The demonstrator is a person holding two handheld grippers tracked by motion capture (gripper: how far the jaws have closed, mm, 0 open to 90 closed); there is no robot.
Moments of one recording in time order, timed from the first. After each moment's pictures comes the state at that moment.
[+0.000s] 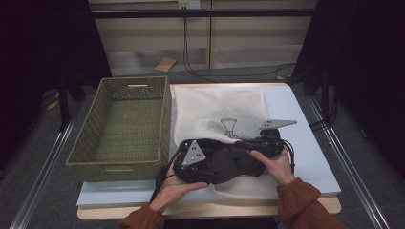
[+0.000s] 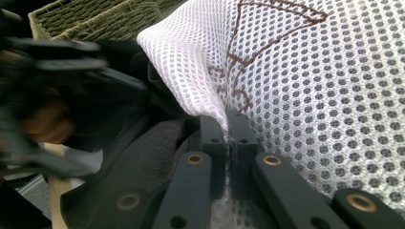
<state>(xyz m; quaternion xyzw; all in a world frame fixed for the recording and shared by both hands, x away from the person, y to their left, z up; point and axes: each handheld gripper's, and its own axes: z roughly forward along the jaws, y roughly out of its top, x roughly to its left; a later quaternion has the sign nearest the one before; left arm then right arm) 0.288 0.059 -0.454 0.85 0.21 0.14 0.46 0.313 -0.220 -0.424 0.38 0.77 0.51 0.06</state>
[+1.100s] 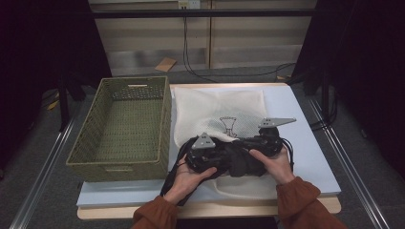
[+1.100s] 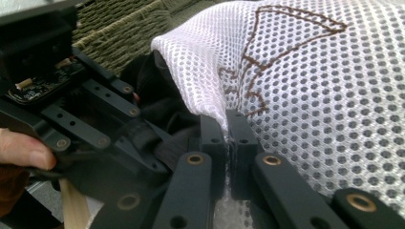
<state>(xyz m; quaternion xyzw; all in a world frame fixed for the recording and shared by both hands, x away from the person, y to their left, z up) 0.305 0.026 -0.437 0.84 0.22 0.03 0.50 0.312 -0.214 -0.414 0.36 0.77 0.52 0.05</state>
